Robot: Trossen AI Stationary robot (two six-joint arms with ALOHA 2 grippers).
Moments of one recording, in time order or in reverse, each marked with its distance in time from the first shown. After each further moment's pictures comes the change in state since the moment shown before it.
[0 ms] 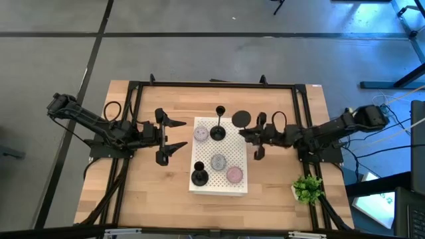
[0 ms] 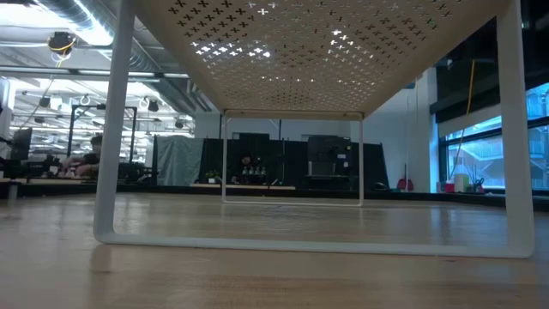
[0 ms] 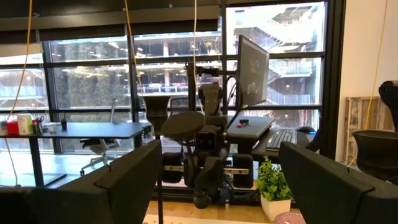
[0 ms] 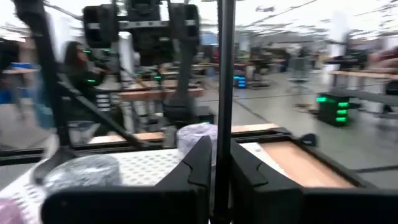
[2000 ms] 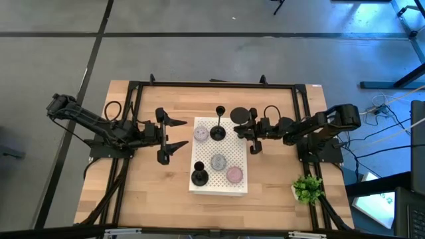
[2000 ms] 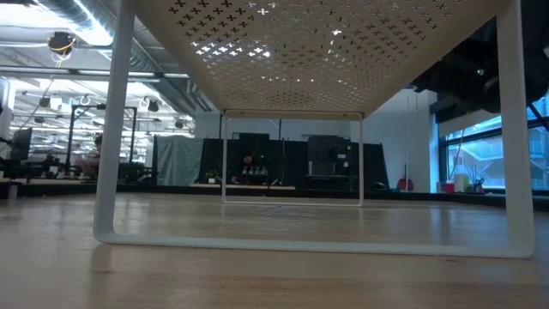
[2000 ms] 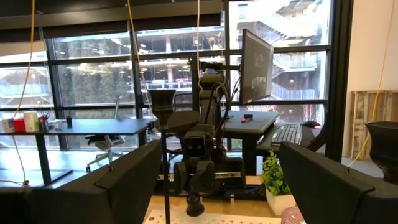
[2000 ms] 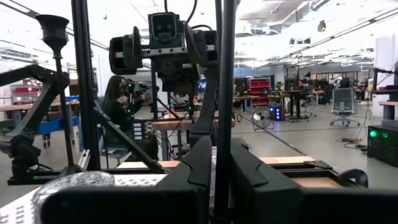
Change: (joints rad) left arm 0.018 0.000 0.000 -0.023 0.002 0.001; right arm -0.219 0.363 -0.002 0.531 -0.389 0.073
